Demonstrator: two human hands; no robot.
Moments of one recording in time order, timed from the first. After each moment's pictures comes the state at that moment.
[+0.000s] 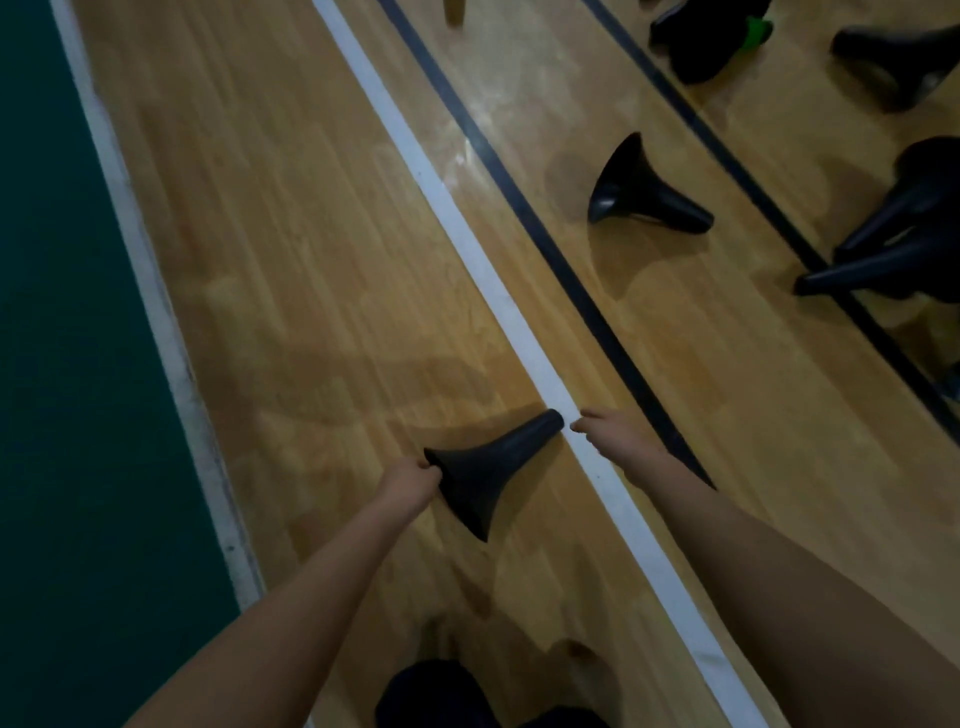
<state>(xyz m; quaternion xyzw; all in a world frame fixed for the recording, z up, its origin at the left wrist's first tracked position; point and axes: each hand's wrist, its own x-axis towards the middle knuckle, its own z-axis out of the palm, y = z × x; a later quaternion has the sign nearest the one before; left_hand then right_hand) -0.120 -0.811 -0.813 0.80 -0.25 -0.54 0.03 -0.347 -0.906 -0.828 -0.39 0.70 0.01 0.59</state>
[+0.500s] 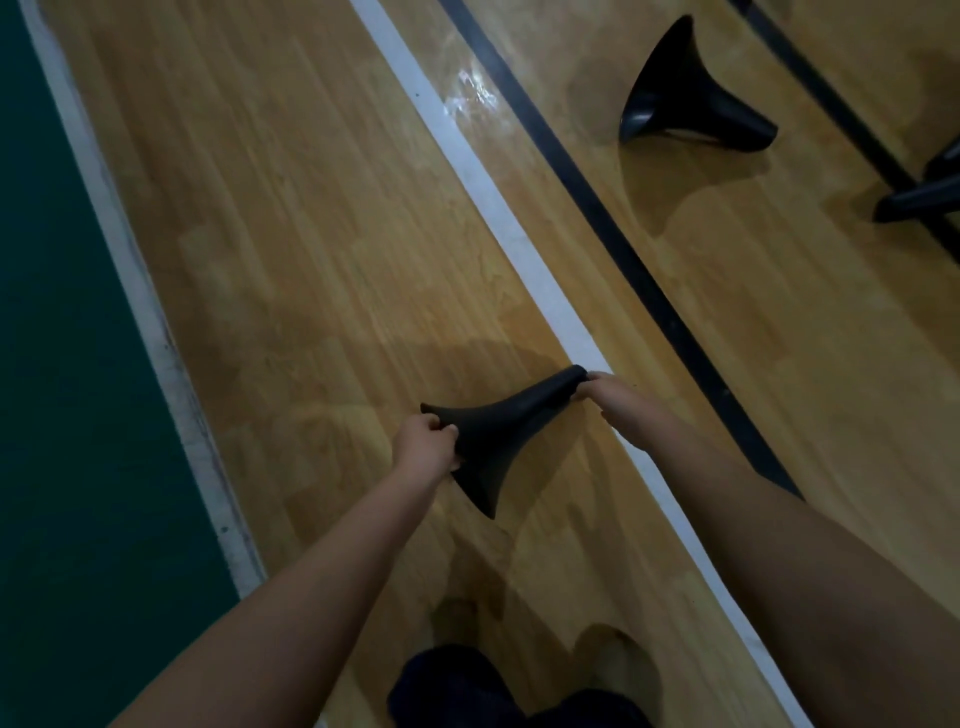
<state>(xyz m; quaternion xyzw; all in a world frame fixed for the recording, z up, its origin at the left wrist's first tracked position) -0.130 -0.814 -0.874 0.81 -0.11 -0.55 0.17 -0.335 -0.908 -0.917 -0.37 0.68 0.01 0.63</state>
